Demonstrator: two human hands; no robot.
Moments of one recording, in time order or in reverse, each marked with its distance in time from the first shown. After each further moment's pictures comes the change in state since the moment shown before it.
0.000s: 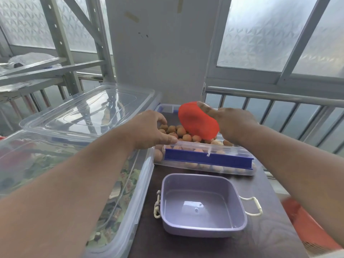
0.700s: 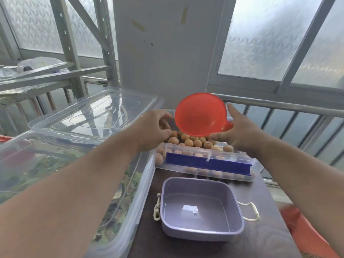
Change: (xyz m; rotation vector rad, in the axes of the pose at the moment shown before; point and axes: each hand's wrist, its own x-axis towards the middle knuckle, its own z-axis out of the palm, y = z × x) left_hand 0.008 -0.004 0.006 -0.187 0.115 0.102; right_hand -0.032 -0.001 -0.024 1.074 -0.053 0.326
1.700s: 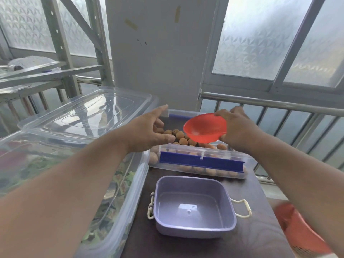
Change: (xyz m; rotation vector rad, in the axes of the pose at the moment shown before) left_hand -0.010 0.006 -0.007 0.047 -0.194 0.003; right_hand 0.011 0.012 -0.011 -0.686 0.075 -0.093
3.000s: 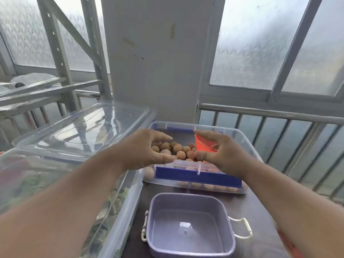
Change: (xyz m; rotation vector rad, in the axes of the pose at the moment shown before) left_hand -0.002 0.011 0.003 0.042 -0.027 0.048; right_hand -0.022 -0.007 0.026 0.610 -0.067 -0.202
